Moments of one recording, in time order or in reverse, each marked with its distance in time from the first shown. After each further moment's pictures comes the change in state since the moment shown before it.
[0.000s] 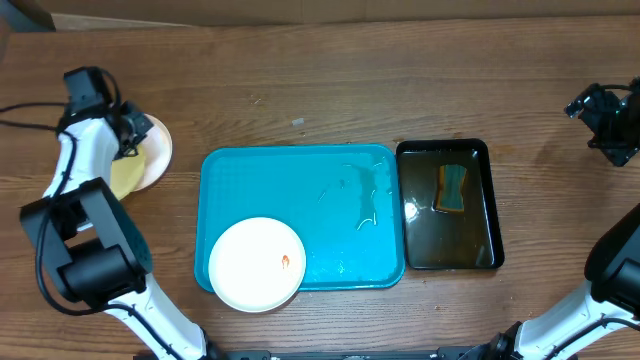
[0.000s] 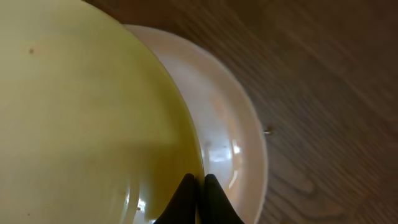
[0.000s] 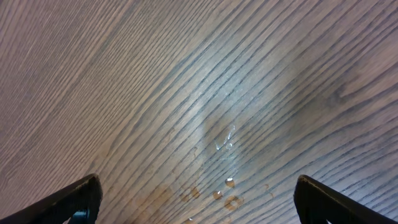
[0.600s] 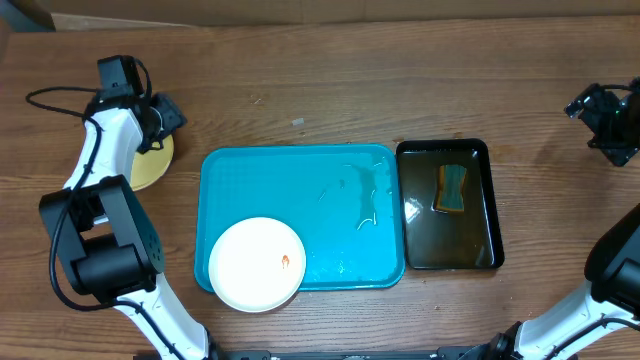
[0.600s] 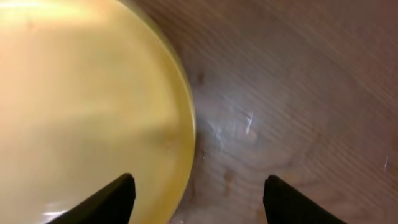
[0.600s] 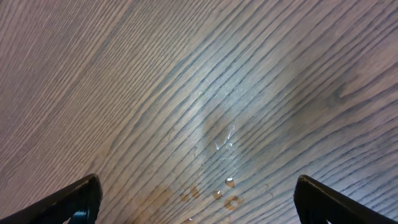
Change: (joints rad) left arm -0.100 -0.004 0.040 -0.141 0.039 0.008; right arm 0.000 0.000 0.000 0.000 0.000 0.000
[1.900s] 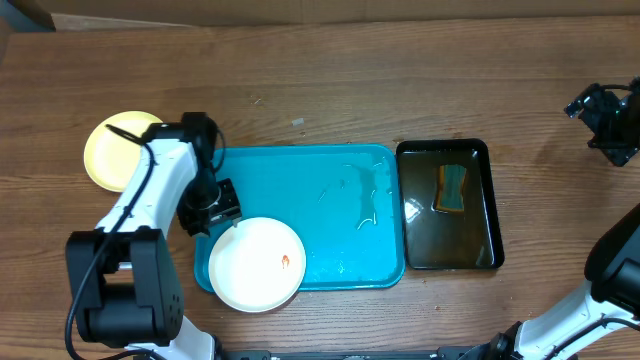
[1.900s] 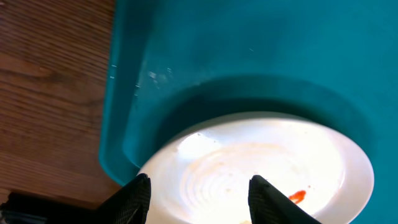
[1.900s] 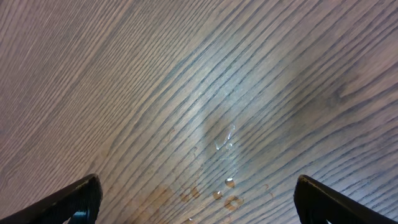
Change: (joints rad) left arm -0.252 -0.267 -0.315 -0.602 0.016 -0.008; right arm 0.000 0.000 0.000 0.001 0.001 0.000
